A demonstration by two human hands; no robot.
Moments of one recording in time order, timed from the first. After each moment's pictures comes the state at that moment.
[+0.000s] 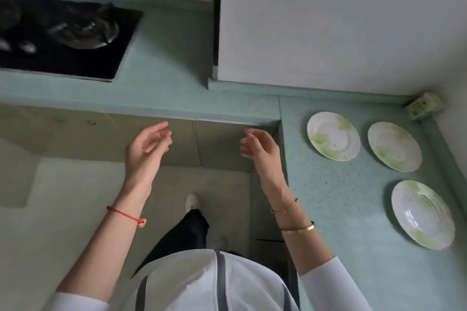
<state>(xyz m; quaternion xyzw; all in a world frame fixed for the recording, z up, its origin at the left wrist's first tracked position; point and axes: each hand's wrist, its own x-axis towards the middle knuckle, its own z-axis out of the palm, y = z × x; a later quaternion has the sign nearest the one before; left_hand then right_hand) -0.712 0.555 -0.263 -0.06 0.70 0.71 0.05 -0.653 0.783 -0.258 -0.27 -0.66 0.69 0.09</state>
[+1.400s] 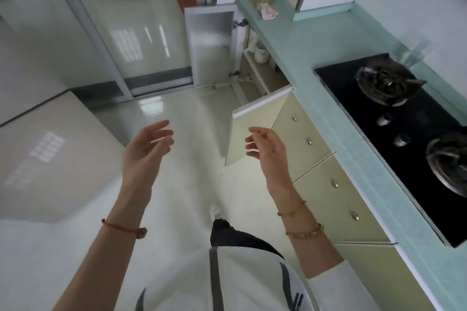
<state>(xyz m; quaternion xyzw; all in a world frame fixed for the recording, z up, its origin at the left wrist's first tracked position) -0.655 -0.145 -0.219 -0.43 0.57 0.61 -0.34 -0.849 -0.020 -0.258 0.15 -0.69 0.64 -0.30</state>
